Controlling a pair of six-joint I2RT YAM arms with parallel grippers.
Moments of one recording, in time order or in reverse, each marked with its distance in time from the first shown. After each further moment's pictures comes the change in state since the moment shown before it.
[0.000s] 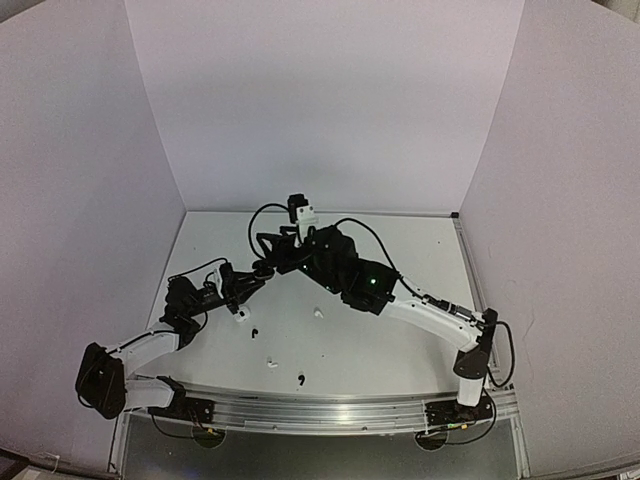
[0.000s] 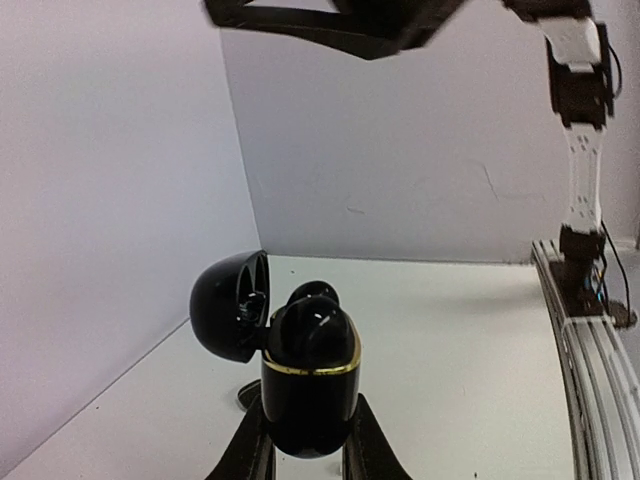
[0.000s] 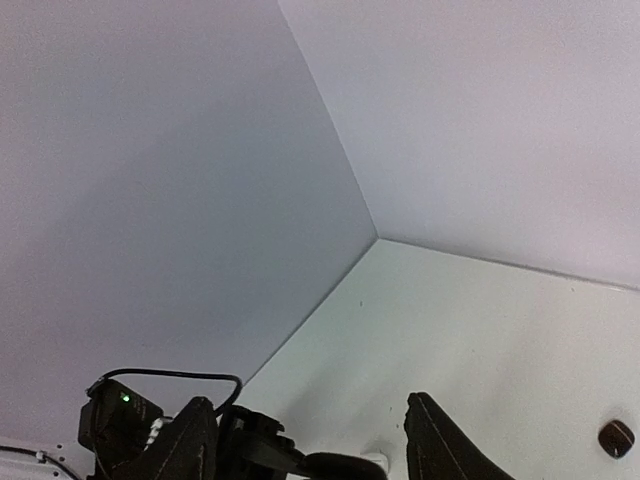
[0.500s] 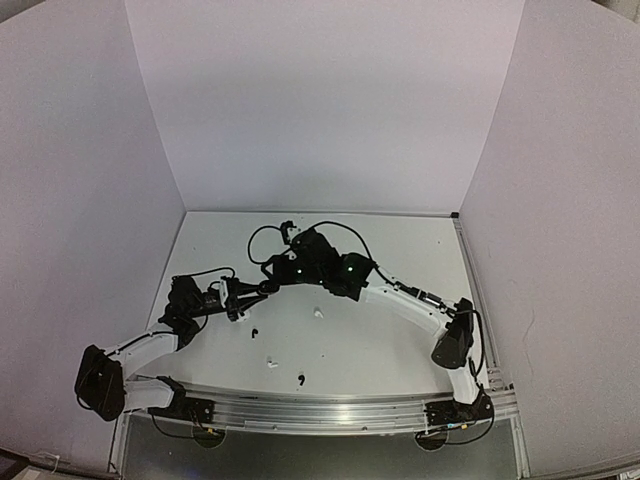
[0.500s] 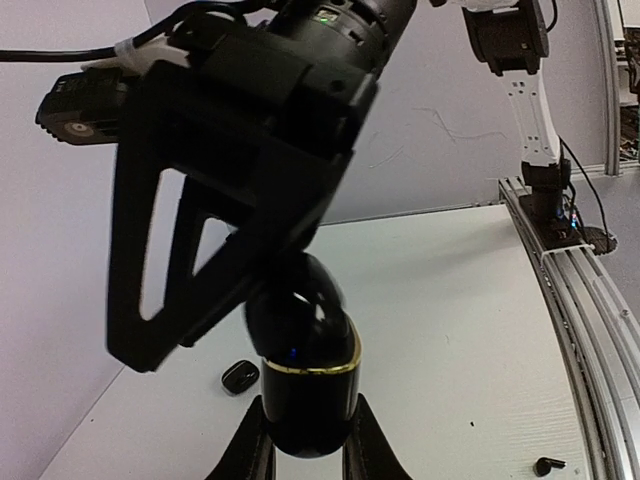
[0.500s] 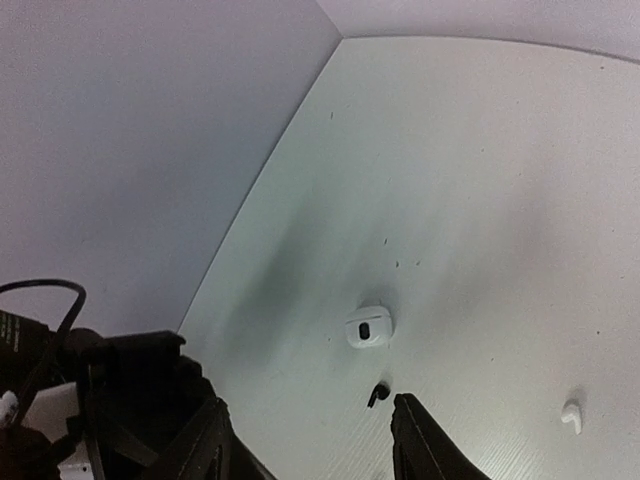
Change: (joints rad) left arm 0.000 -0.019 0.000 -0.154 0.115 0.225; right arm -0.095 0.177 0.059 -0.302 -0.328 0.266
